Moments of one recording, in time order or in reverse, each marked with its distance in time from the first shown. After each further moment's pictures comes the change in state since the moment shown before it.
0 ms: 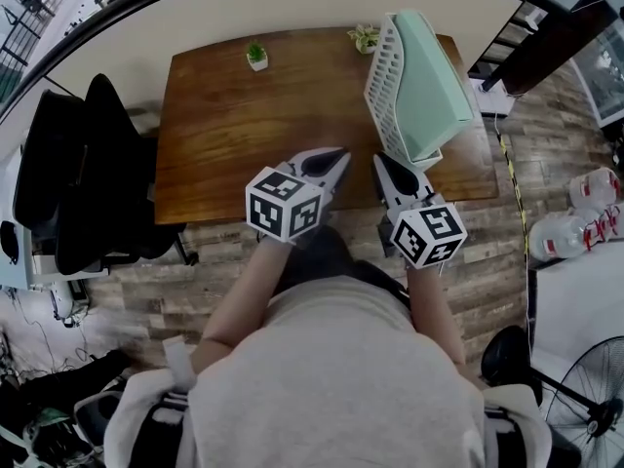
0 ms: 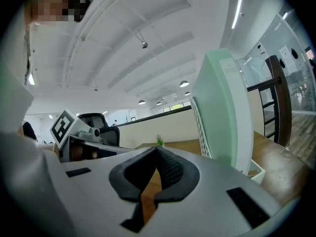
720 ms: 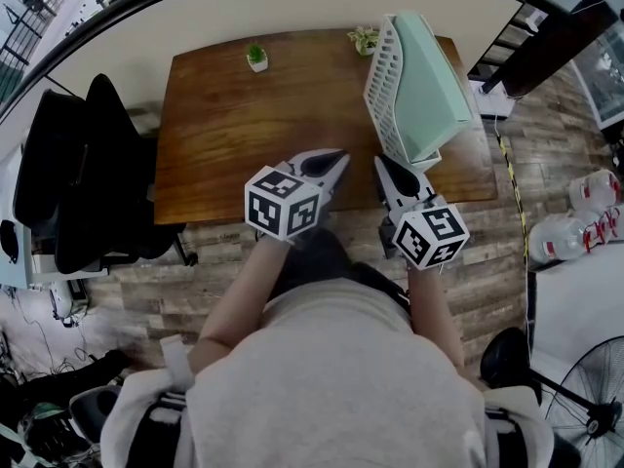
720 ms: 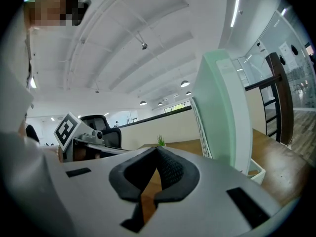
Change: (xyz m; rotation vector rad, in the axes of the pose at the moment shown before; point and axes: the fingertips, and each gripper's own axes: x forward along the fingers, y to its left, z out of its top) left arm 0.001 -0.001 -0.003 -0.007 0.017 -0.011; right arm -0.004 -0.001 0.002 0.021 -0.008 0.021
